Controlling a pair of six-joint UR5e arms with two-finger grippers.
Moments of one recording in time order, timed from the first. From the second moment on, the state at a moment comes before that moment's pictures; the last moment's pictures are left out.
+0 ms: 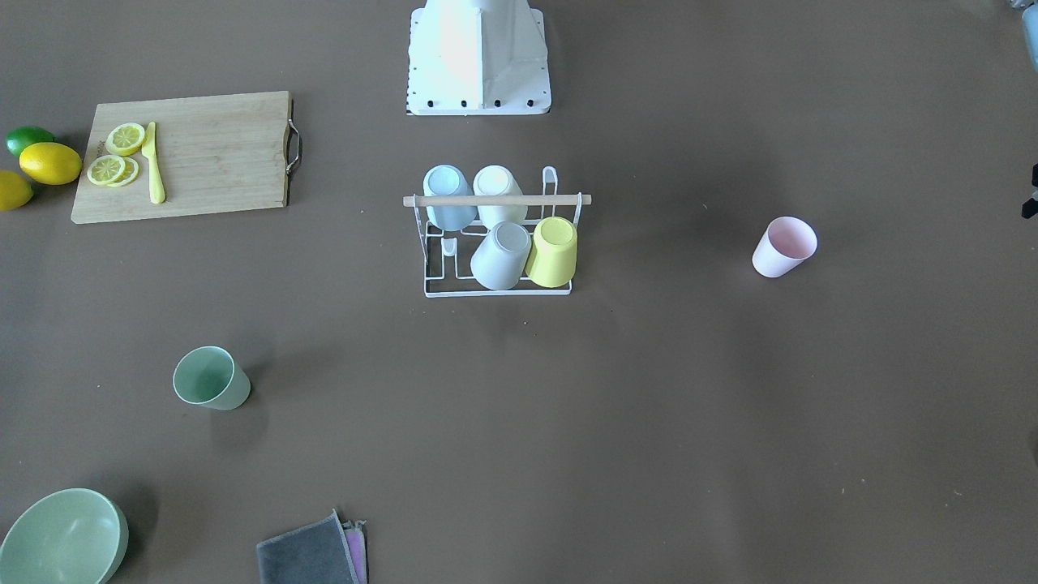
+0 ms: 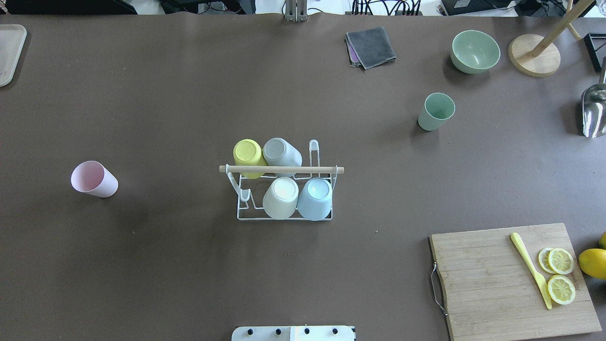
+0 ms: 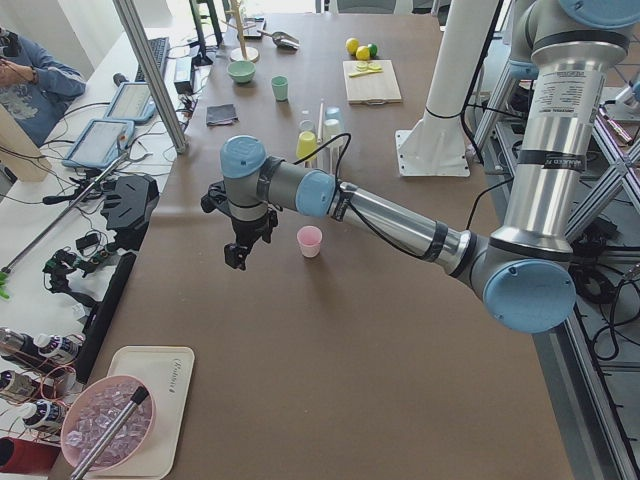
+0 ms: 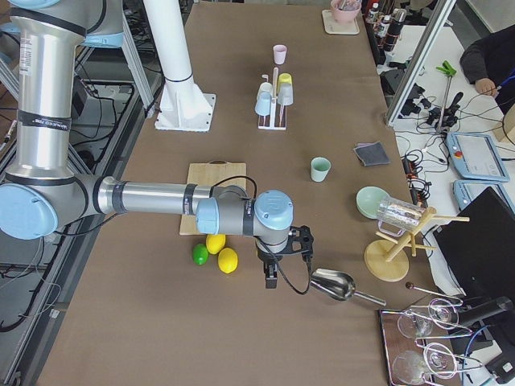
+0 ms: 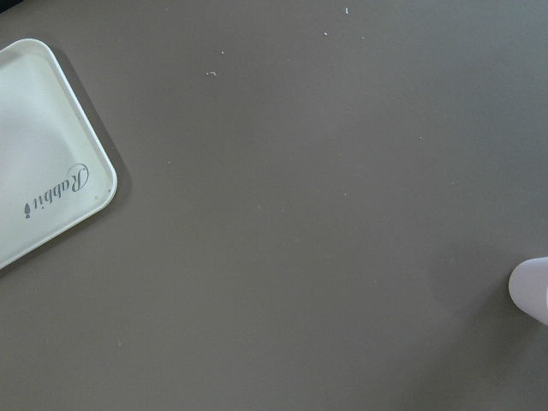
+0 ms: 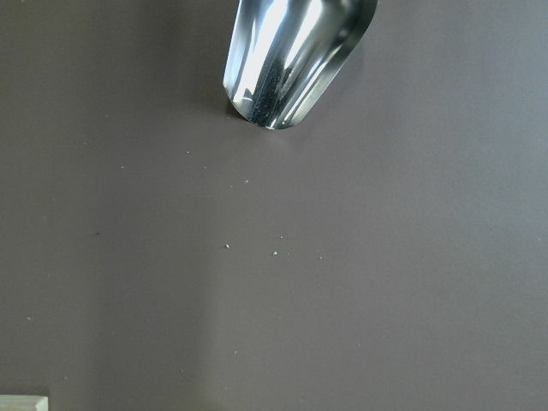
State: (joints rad) left arm -1.43 -1.72 -1.82 -1.46 -2.34 0.26; right arm 1.56 -1.72 1.71 -1.53 2.31 -0.07
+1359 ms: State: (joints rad) left arm -1.25 -1.89 -1.74 -1.47 -2.33 0.15; right arm 1.03 -1.29 1.88 -1.68 2.28 0.38
